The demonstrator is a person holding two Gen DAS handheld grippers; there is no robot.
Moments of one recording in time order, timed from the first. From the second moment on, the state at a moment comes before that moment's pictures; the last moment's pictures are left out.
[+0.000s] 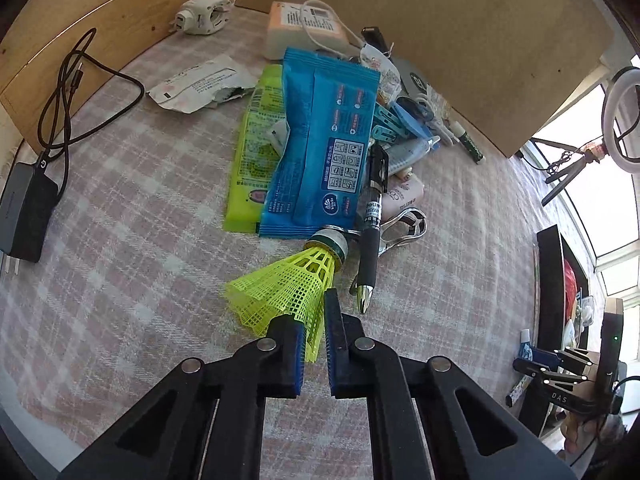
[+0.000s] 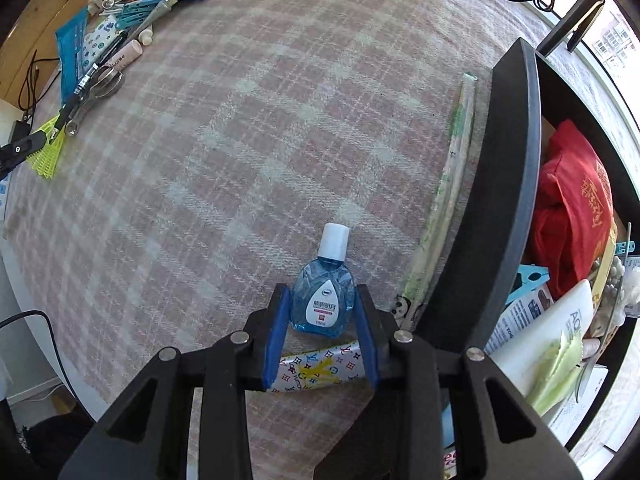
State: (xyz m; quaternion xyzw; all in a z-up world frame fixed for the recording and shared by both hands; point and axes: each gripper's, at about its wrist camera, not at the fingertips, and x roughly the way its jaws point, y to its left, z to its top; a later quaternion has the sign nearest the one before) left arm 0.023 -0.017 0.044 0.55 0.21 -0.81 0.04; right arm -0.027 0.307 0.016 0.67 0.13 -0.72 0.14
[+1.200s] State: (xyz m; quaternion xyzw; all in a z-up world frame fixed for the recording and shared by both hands) left arm 0.028 0.256 0.119 0.53 0.09 -0.82 -0.20; right arm -0.002 0.496 0.110 0.62 -0.02 -0.78 0.08
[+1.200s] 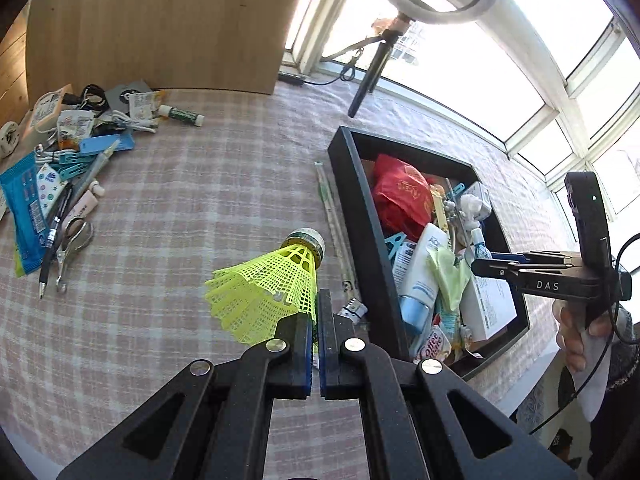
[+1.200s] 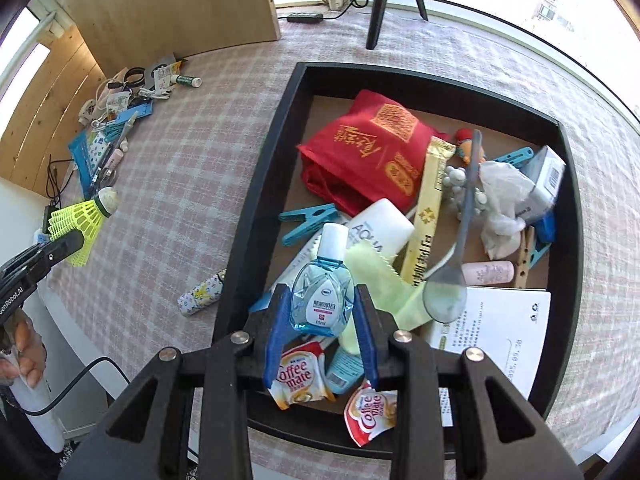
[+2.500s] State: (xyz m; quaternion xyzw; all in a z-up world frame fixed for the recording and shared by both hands) left arm 0.001 0.360 0.135 0.52 0.00 -0.84 -0.19; right arm -0.003 0.598 0.116 0.60 -0.06 -0.80 0.02
